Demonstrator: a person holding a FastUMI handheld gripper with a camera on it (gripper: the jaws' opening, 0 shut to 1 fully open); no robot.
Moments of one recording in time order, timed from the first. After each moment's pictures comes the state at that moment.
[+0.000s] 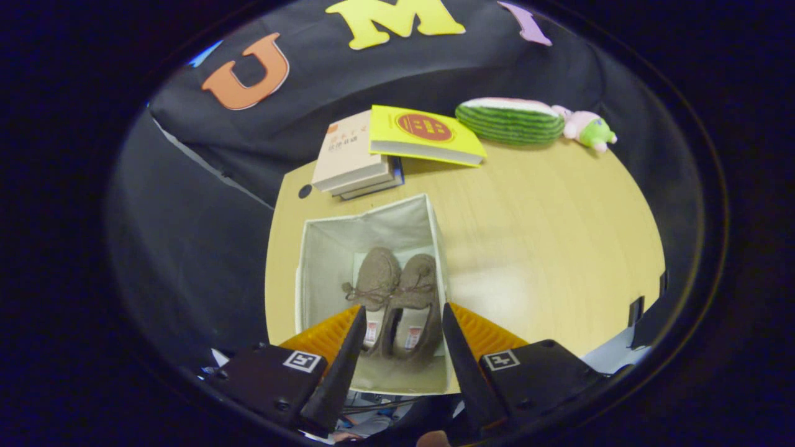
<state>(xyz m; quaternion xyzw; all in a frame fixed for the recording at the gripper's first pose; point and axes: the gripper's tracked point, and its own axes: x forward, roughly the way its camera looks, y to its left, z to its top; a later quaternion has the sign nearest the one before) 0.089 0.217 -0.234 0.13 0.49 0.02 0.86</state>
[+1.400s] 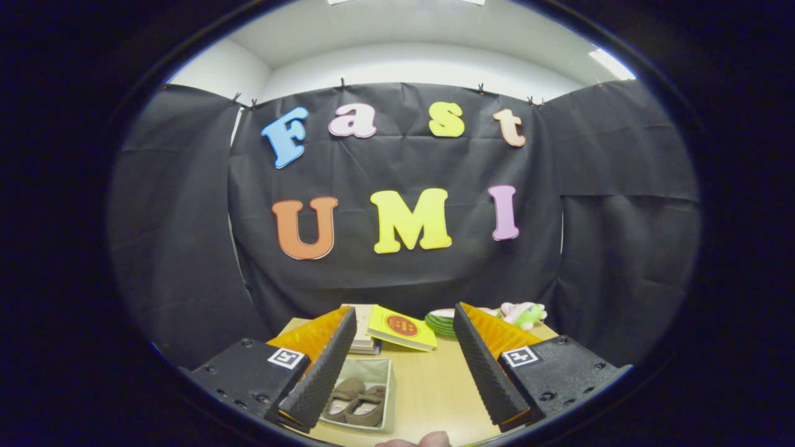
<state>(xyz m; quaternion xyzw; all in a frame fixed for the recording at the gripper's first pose) -0.001 0.143 0.000 0.05 0.06 -0.01 1.00</state>
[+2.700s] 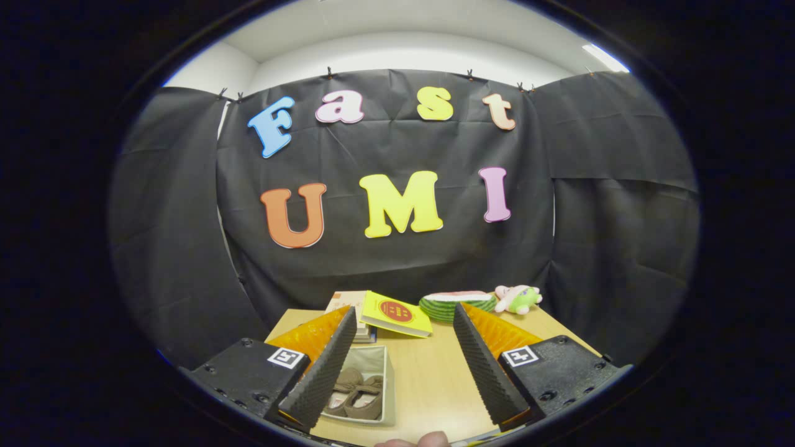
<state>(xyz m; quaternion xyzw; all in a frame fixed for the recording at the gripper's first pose) 0.001 0.134 -0.018 0.05 0.09 -0.04 0.99</state>
